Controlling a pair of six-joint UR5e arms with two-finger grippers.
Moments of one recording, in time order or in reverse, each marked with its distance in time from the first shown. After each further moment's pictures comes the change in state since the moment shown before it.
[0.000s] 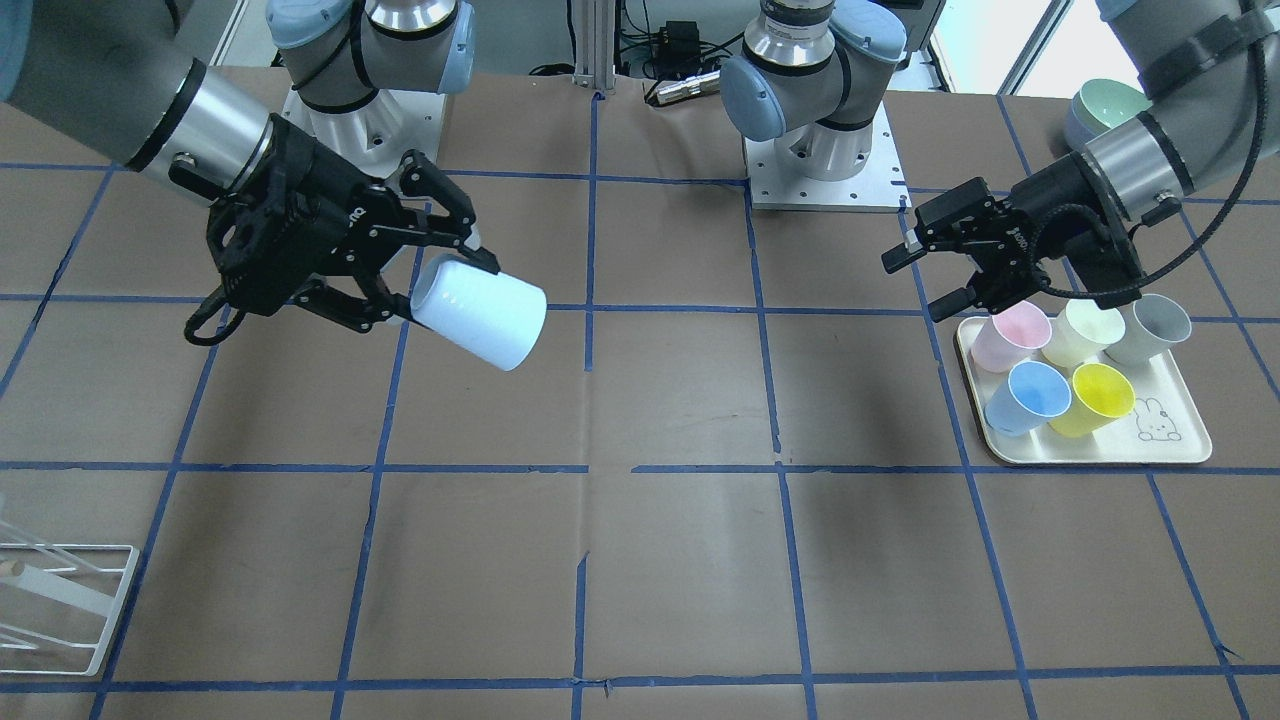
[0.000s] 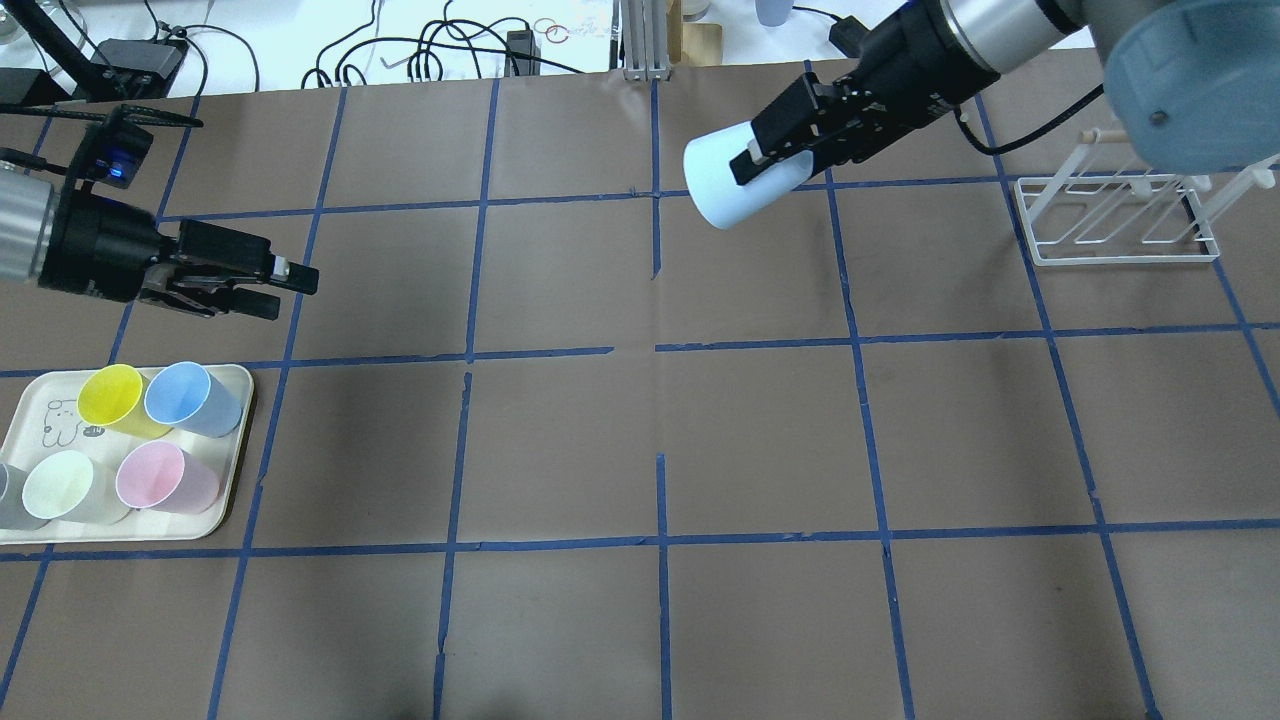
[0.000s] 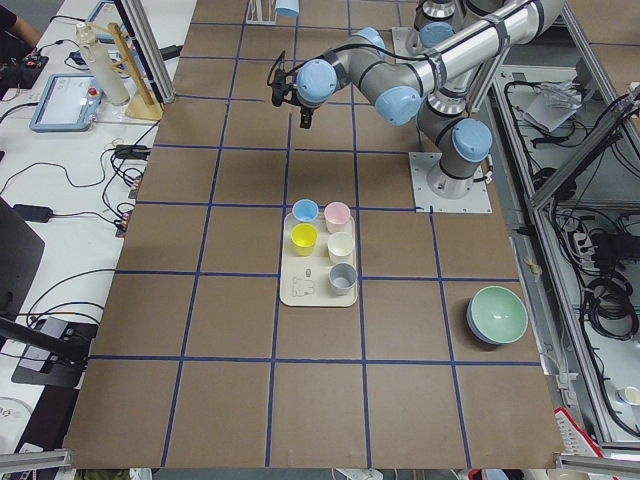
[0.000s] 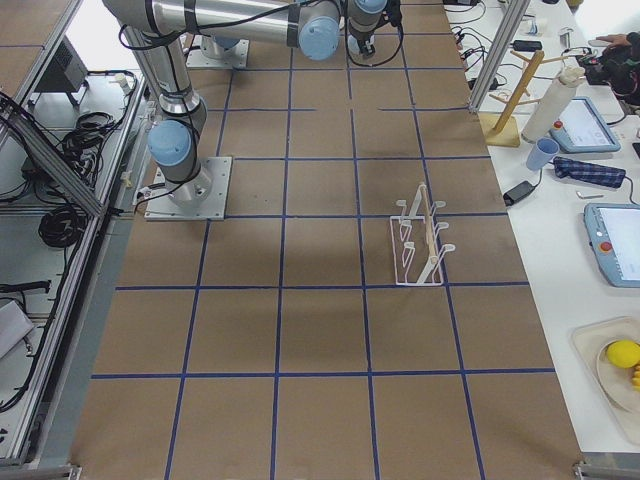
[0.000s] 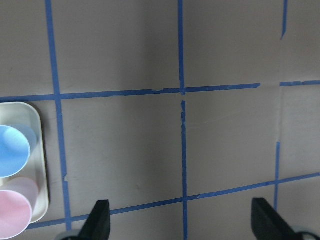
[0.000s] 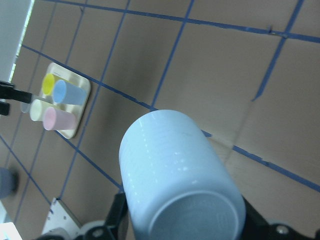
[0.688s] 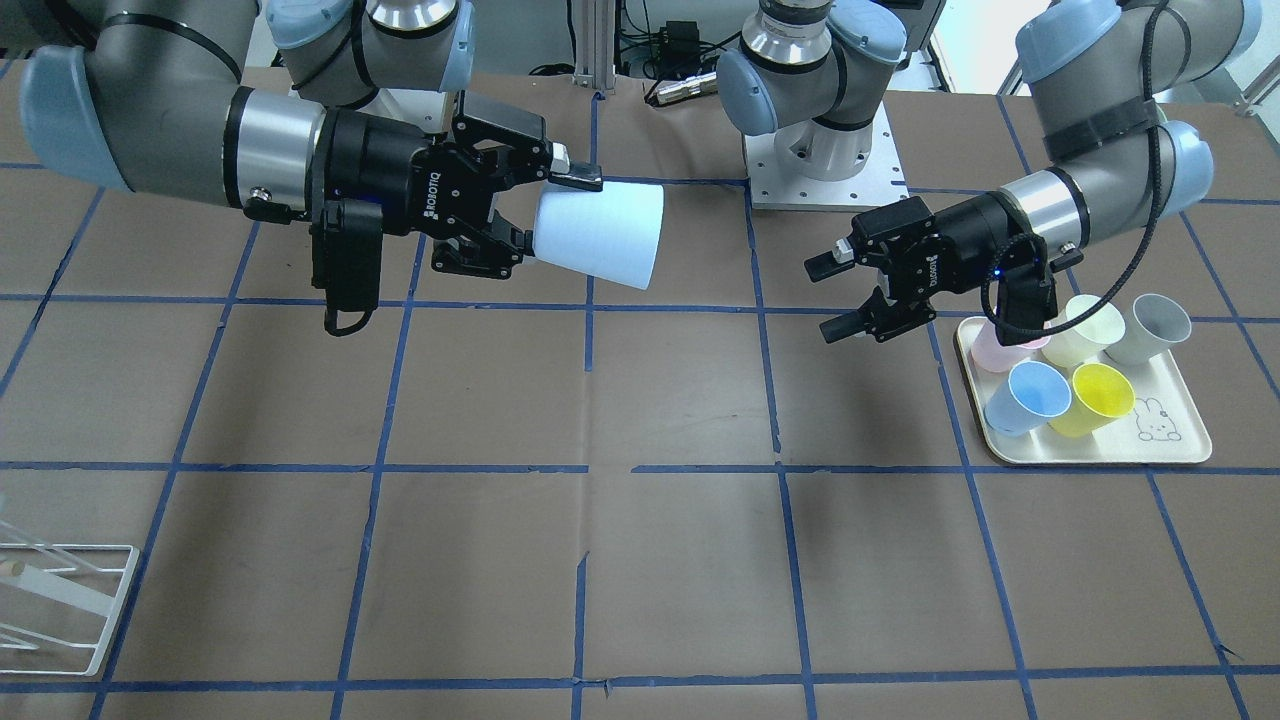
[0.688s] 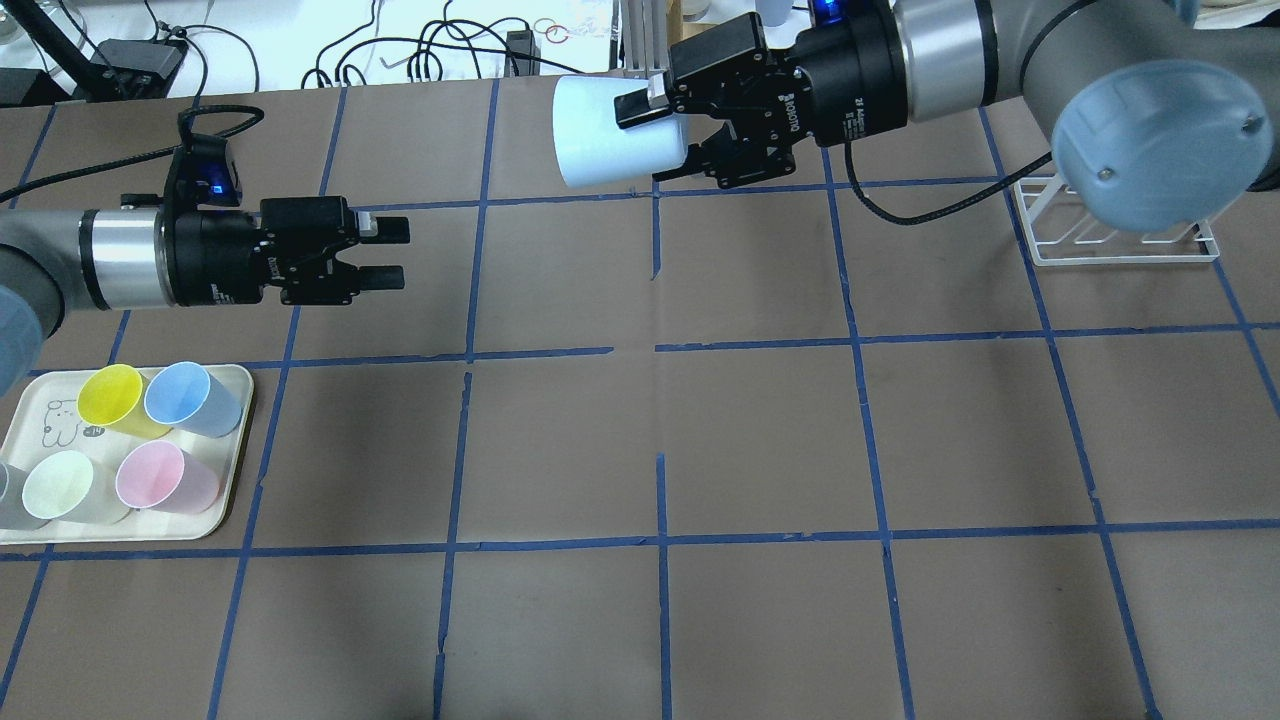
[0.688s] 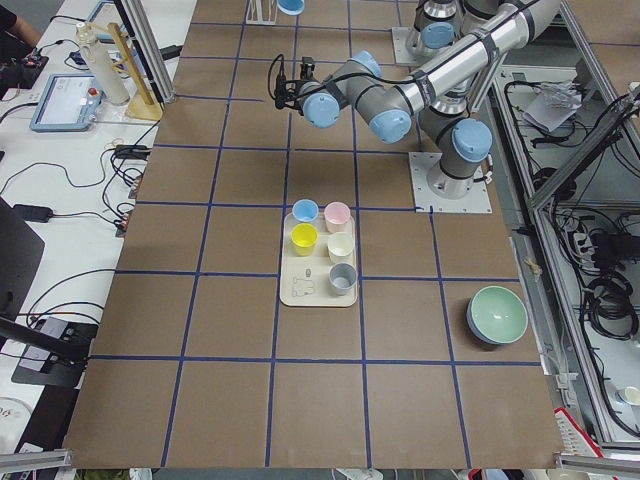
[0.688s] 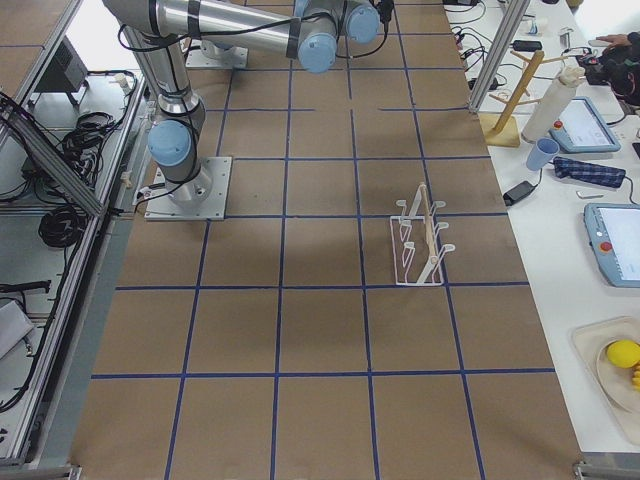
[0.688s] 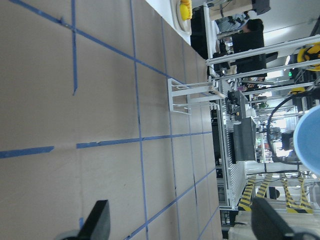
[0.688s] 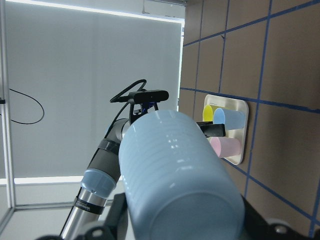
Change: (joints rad) left arm -0.092 -0.043 -0.091 0.007 -0.419 -0.018; right arm 0.009 0.007 0.122 0.121 0.543 0.060
